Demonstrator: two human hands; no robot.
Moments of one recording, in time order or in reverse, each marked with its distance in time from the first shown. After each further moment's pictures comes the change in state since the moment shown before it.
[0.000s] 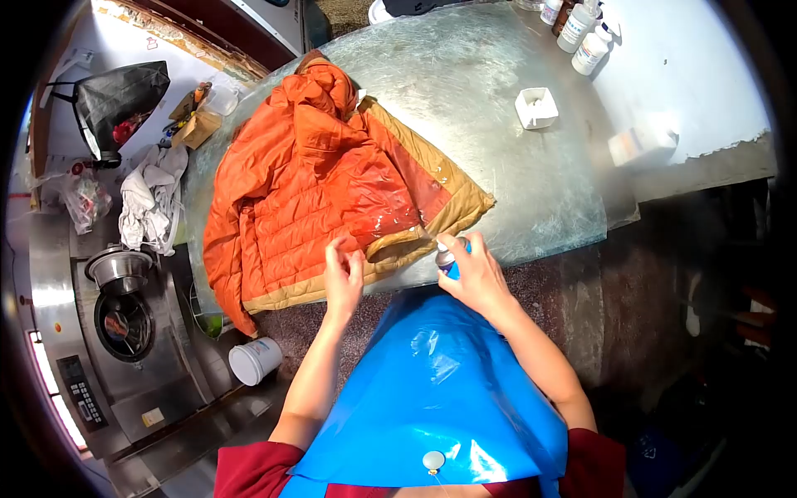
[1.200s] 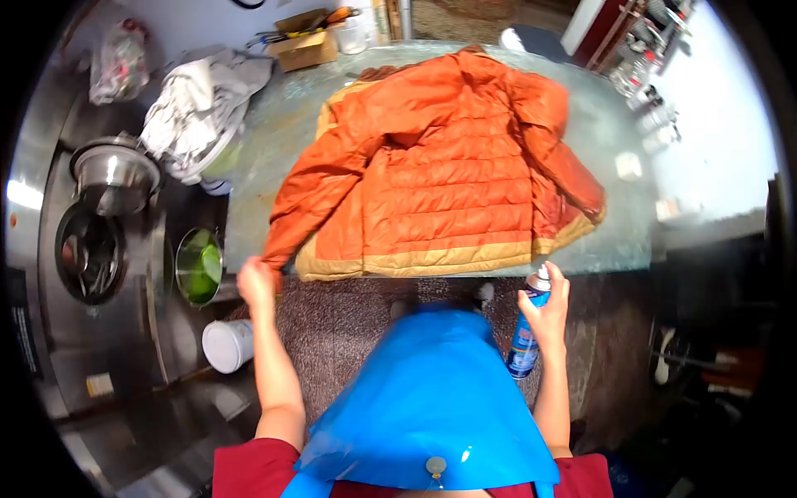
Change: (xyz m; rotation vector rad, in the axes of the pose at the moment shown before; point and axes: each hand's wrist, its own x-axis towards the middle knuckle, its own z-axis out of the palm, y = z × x) left_hand -0.017 -0.344 -0.413 0.701 0.563 -0.213; right_hand -0.062 -0.175 0.183 -0.135 0.354 0.117
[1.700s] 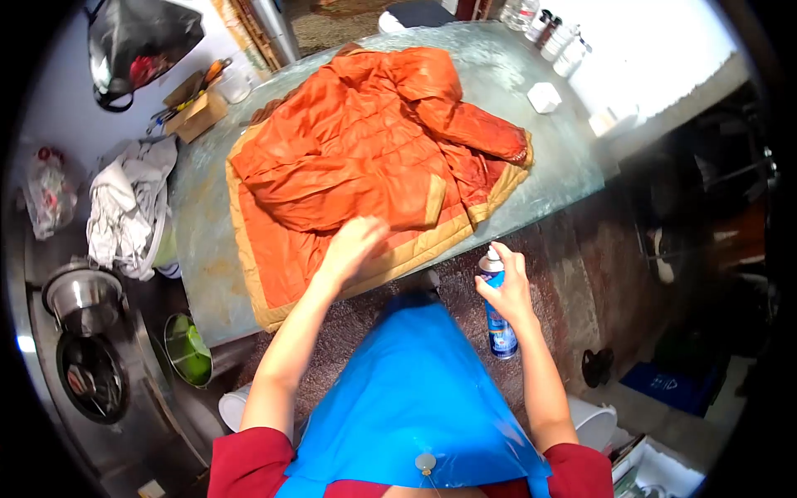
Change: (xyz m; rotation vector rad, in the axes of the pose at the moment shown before) left_hand -0.047 0.301 0.068 -0.517 -0.515 1.462; right_hand -0.024 0.029 -0.008 0.023 0.042 0.126
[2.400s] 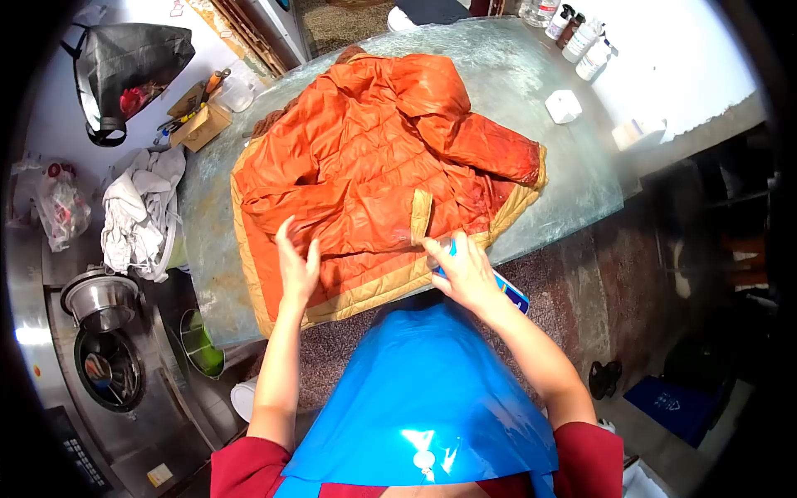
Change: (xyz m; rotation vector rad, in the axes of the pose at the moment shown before) left_hand -0.004 -0.013 -0.044 -0.179 0.500 -0.720; right_hand 0.112 -0.035 0.020 -0.237 -0.233 -0.440
